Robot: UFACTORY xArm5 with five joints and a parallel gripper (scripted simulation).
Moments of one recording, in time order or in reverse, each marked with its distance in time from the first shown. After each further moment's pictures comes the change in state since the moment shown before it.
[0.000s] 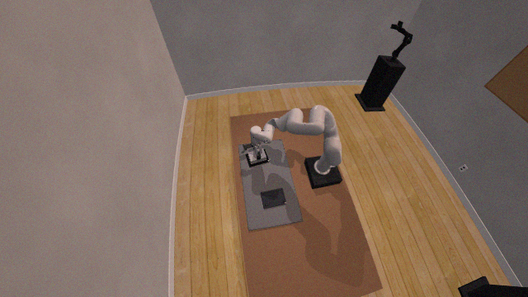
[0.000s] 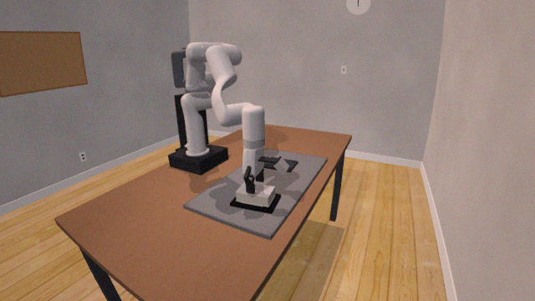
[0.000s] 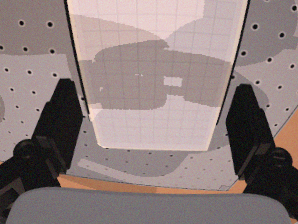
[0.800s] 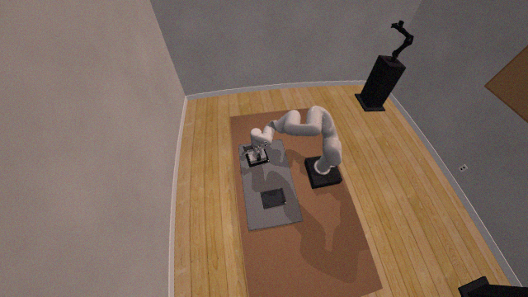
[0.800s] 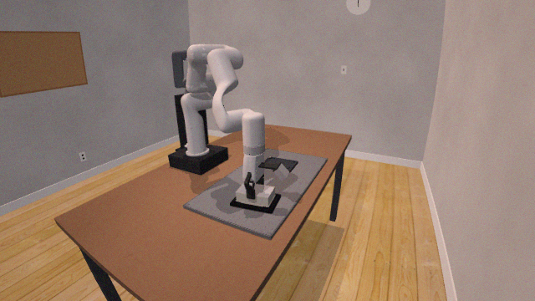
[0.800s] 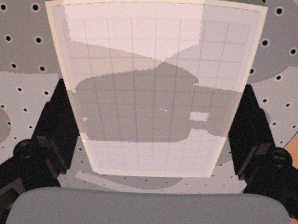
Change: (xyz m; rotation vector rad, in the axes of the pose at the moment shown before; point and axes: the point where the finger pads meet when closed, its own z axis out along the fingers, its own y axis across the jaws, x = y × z) arm 0.000 0.000 0.023 0.000 0.000 0.000
